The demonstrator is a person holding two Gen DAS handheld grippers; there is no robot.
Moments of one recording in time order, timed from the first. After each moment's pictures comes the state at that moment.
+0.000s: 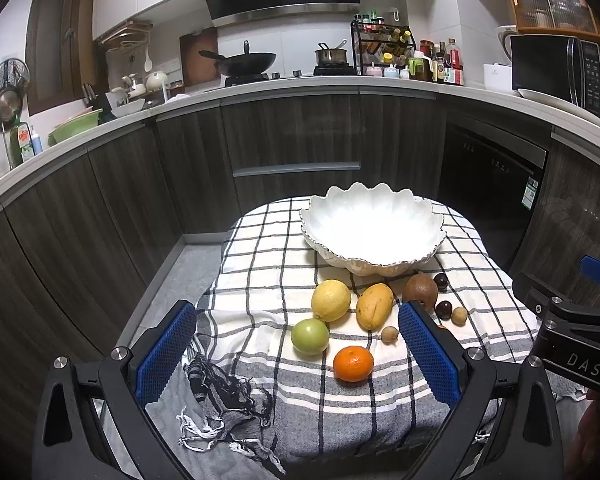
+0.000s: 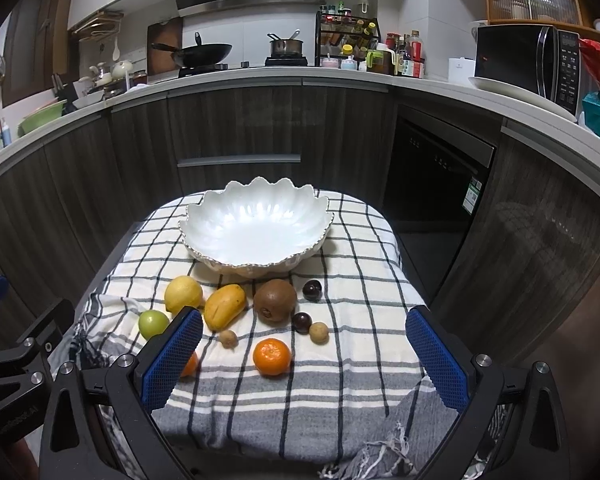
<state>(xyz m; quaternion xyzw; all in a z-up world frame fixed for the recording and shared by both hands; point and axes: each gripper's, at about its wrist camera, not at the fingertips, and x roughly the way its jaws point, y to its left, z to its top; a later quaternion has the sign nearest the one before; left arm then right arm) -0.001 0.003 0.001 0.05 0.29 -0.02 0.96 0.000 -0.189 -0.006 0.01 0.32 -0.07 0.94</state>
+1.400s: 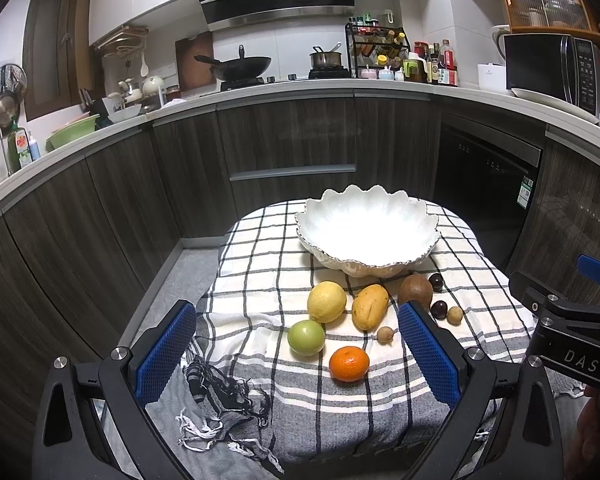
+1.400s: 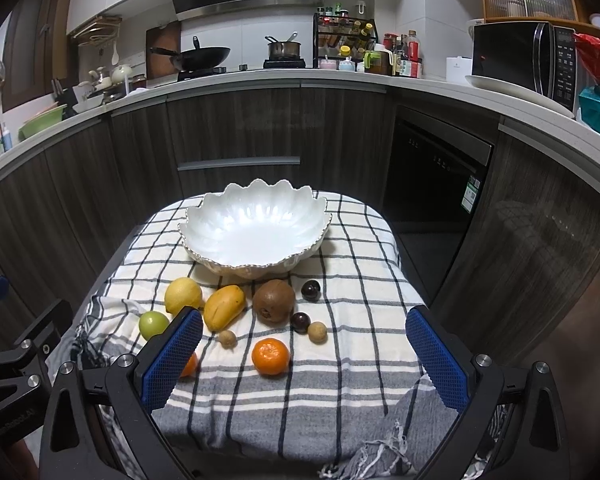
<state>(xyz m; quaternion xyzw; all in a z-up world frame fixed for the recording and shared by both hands) -0.006 -0.003 0.002 0.05 0.29 -0.02 0.96 -0.005 -0.191 -0.007 0.01 0.32 -0.07 0.95</state>
